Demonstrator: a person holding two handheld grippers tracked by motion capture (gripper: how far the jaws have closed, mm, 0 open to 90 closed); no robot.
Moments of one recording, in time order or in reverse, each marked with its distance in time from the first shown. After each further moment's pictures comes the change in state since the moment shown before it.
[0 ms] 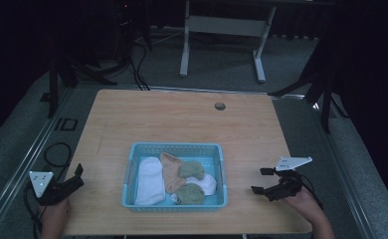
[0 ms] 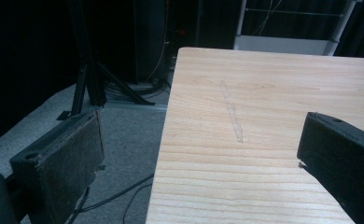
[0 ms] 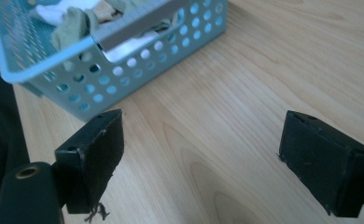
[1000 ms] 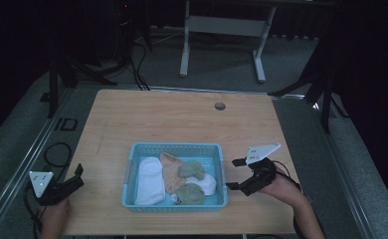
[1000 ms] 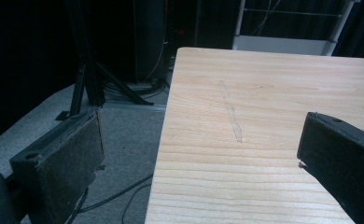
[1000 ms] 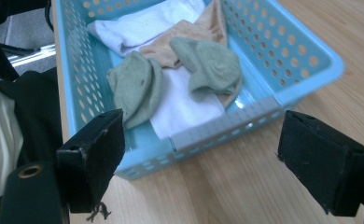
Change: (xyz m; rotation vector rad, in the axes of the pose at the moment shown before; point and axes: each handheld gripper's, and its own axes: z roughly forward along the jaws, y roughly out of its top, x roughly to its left) left arm 0.000 0.000 0.000 0.000 -0.006 0.000; right arm 0.046 0.081 0.036 0.055 0.121 -0.222
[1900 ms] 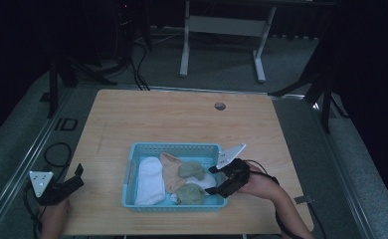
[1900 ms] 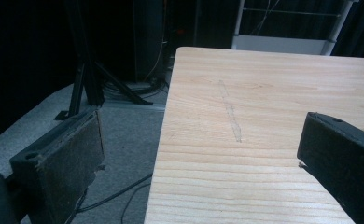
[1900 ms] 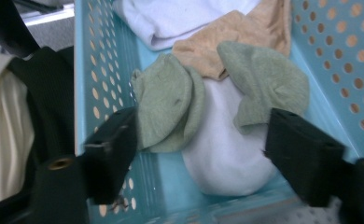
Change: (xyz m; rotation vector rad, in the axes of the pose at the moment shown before) left arm 0.000 0.000 0.000 0.002 -0.004 -0.001; right arm 0.017 0.034 0.057 0.139 0.102 -0.110
